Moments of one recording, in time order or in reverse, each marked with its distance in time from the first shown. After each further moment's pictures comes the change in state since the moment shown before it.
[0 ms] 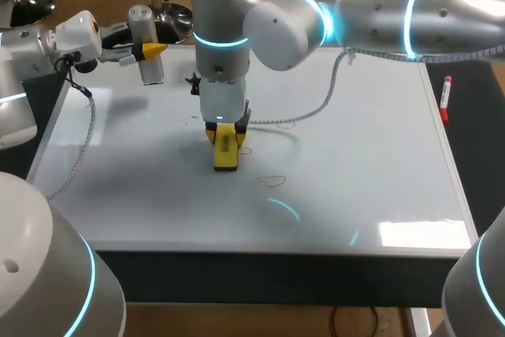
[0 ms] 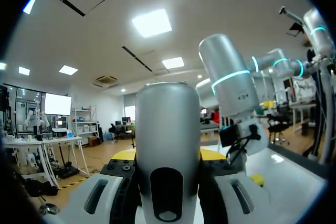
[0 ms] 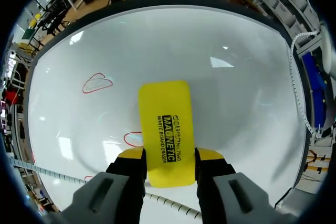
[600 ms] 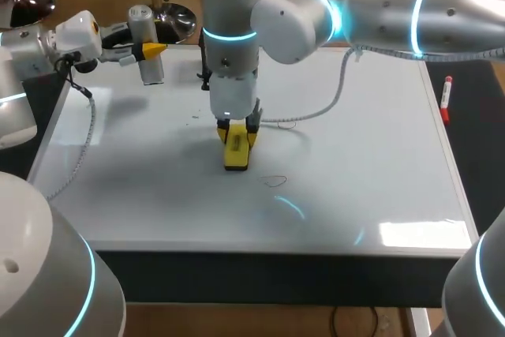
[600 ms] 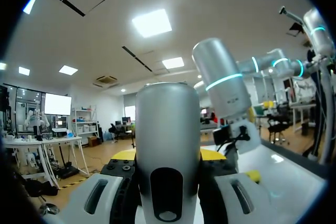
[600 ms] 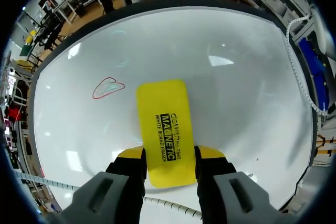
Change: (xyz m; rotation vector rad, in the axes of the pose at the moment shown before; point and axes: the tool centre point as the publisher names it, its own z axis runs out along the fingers) left arm 0.000 0.000 0.000 0.000 0.000 0.000; right arm 0.030 -0.007 -0.001 -0.033 0.032 0.114
